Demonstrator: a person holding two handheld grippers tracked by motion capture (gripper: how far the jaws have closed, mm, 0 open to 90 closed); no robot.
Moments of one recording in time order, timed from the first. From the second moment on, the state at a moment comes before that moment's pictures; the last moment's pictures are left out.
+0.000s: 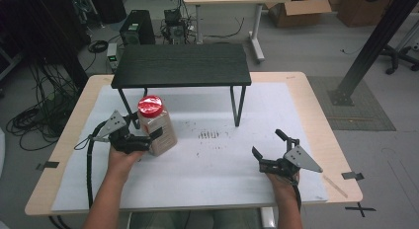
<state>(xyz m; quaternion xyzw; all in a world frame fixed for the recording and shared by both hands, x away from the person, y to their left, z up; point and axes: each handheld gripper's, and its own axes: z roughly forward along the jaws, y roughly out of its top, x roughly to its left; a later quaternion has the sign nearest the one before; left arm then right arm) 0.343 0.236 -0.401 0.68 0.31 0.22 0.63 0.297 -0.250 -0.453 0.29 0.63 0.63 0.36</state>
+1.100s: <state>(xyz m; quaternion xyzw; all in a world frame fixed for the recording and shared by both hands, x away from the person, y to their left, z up) 0.357 0.226 -0.418 0.69 0.30 0.21 0.63 0.297 -0.250 -0.453 0.29 0.63 0.62 0.36</state>
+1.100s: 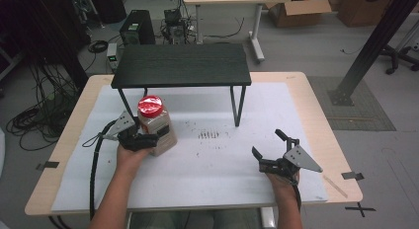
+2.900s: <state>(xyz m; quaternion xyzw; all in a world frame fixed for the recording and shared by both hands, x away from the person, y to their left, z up) 0.332 0.240 -0.359 0.67 0.25 0.20 0.67 0.296 -0.250 -0.453 0.29 0.63 0.62 0.36</state>
